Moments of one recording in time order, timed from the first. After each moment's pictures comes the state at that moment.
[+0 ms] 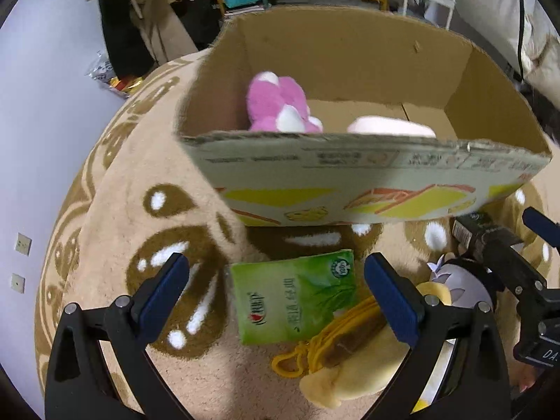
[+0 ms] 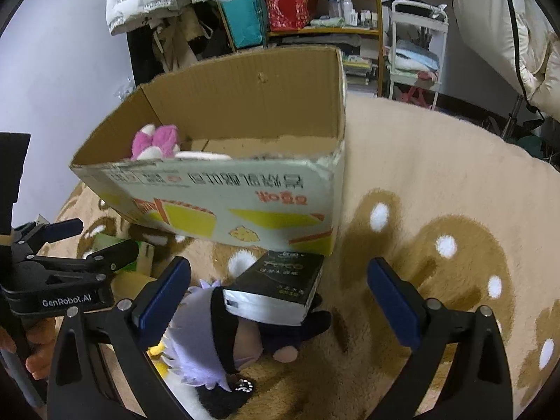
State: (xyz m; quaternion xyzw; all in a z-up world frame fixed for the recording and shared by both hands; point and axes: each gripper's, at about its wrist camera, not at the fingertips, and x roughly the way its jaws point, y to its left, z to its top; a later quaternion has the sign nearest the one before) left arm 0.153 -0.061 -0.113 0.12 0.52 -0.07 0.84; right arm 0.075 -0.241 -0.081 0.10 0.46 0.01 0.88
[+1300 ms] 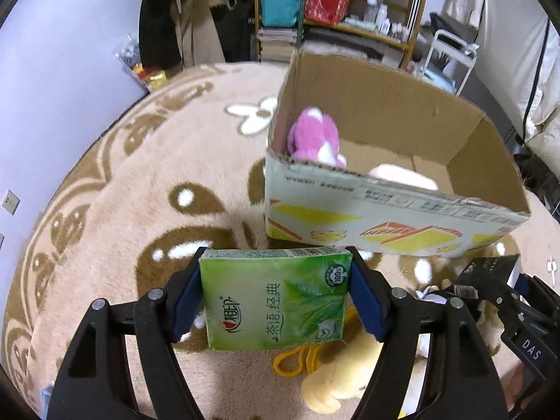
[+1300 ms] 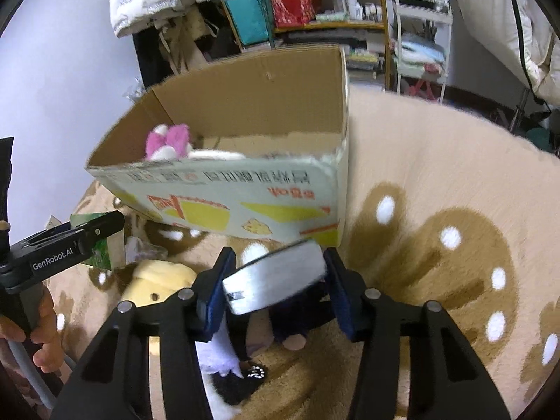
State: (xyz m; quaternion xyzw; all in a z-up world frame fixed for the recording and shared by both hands) left arm 0.133 -0.018 -0.078 0.01 0.48 -0.05 0.88; right arm 0.065 -0.240 -0.066 0.12 0.45 0.04 0.88
